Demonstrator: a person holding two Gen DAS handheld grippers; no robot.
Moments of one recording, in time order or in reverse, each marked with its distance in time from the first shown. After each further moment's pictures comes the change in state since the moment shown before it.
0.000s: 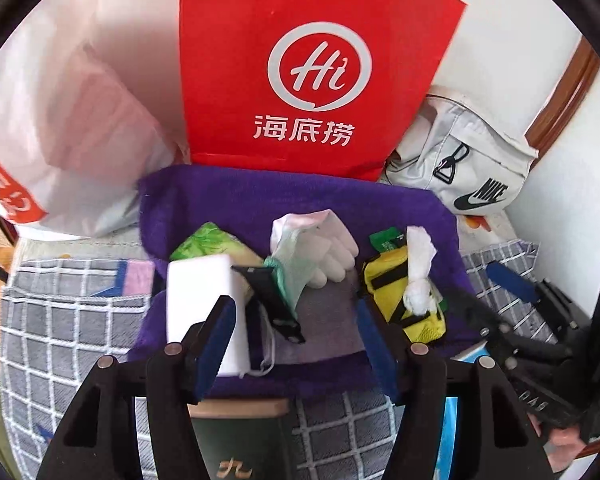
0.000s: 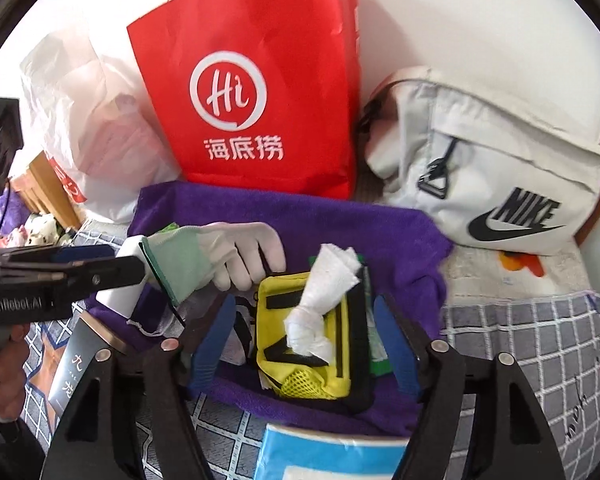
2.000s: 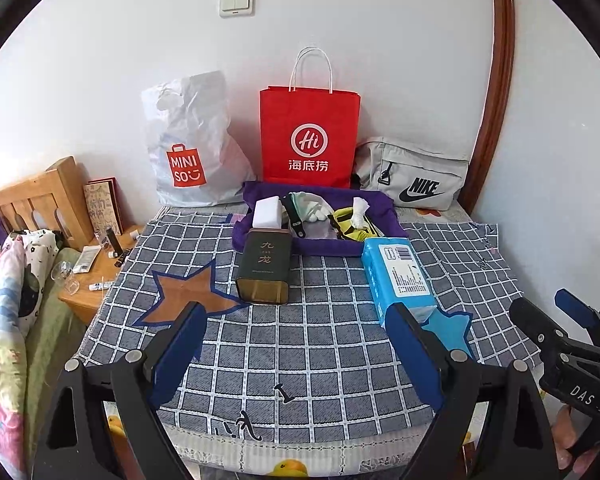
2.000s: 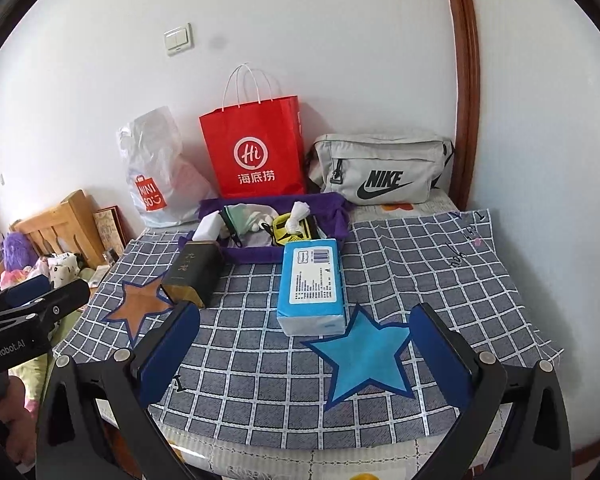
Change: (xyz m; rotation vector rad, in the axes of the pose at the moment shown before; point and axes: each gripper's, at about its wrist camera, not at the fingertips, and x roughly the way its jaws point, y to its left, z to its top) left arm -0.268 -0.076 -0.247 -0.009 -0.331 0.199; right arm -0.310 0.035 -0.199 0.125 -0.234 -0.111
